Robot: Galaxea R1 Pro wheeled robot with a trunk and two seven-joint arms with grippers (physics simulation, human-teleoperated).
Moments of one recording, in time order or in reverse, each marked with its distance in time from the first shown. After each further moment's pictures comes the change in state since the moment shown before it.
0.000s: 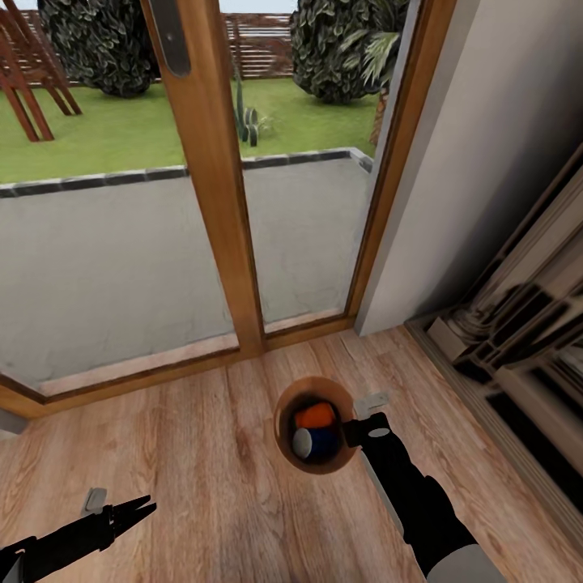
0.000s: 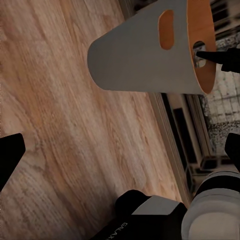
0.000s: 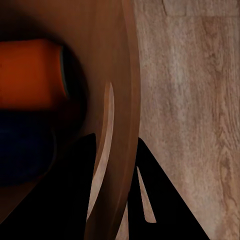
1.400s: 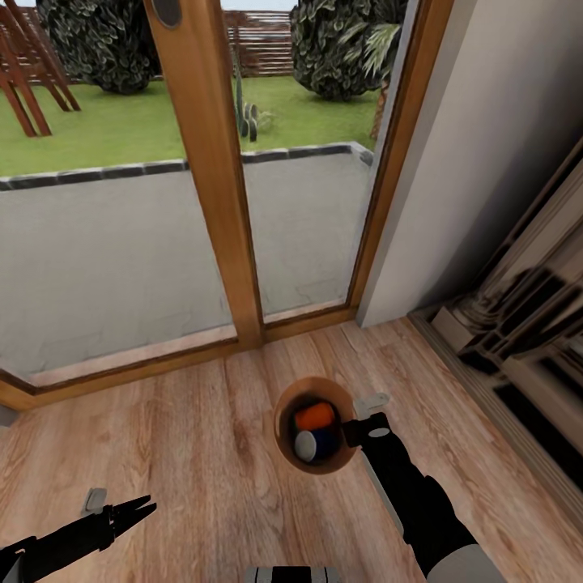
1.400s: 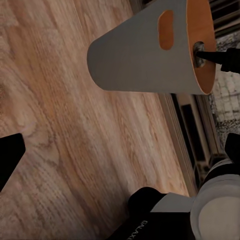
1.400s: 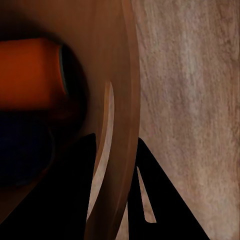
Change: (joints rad) left arm 0.000 0.000 0.000 0.000 0.001 0.000 -0.001; right arm 0.000 0.000 0.000 0.000 0.001 0.000 0.000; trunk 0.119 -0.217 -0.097
